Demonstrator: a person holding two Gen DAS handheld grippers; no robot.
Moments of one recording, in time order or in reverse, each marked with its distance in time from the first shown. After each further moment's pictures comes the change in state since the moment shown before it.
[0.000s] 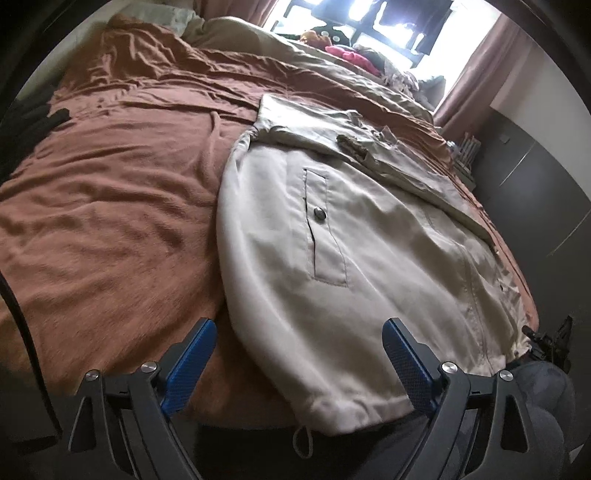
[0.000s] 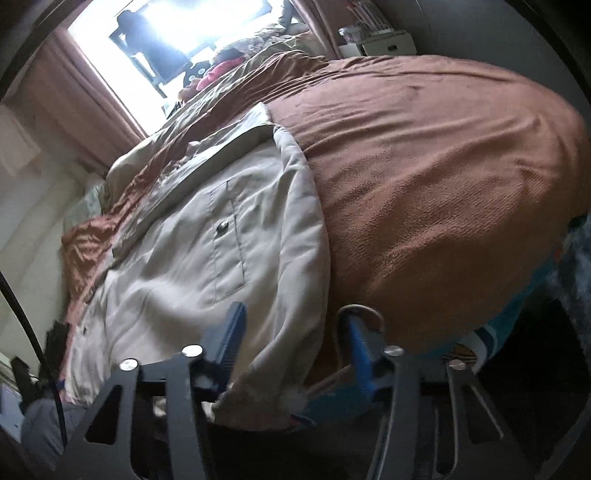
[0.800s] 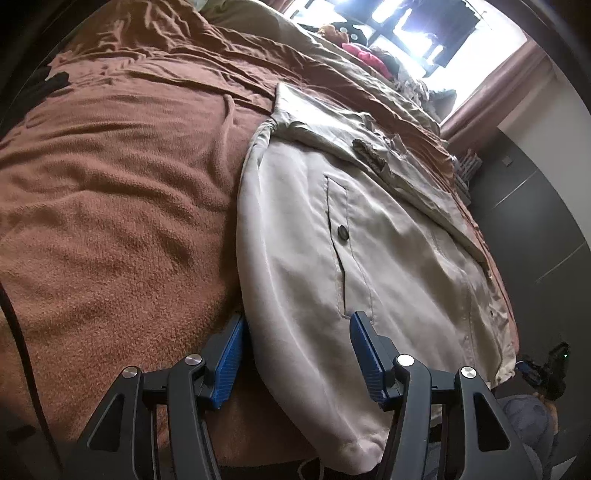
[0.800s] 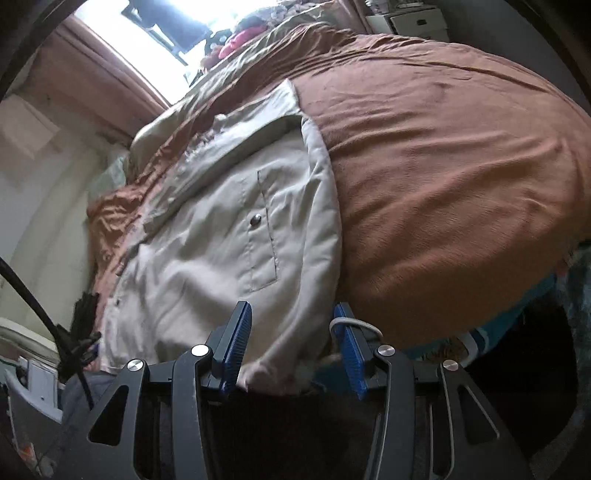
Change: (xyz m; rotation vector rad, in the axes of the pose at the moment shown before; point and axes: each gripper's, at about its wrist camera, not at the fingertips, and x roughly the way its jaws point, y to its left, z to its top) left arm 0.015 0.032 0.022 -0.105 0.039 -0.075; right arm -0.060 -0.004 0.044 -0.014 0.182 0.071
